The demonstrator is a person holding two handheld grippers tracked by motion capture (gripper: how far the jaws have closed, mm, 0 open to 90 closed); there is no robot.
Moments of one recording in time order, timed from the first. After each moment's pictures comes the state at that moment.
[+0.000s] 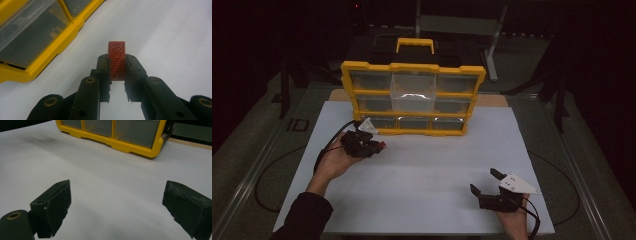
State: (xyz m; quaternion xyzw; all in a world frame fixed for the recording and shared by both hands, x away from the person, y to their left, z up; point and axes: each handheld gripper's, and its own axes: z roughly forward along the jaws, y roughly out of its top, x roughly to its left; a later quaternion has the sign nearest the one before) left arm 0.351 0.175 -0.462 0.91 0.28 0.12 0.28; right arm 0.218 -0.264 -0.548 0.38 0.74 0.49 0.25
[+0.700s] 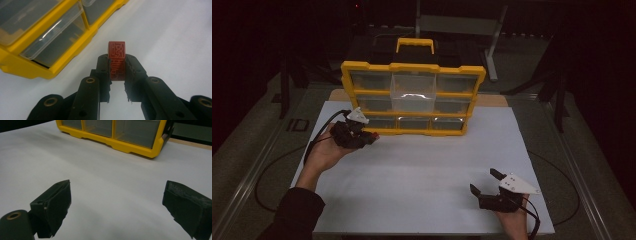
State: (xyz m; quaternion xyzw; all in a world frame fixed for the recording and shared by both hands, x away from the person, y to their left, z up) left arm 0.357 0.193 -0.430 0.90 0.29 0.13 0.29; right arm 0.218 -0.264 -0.548 0.39 0.74 0.49 0.25
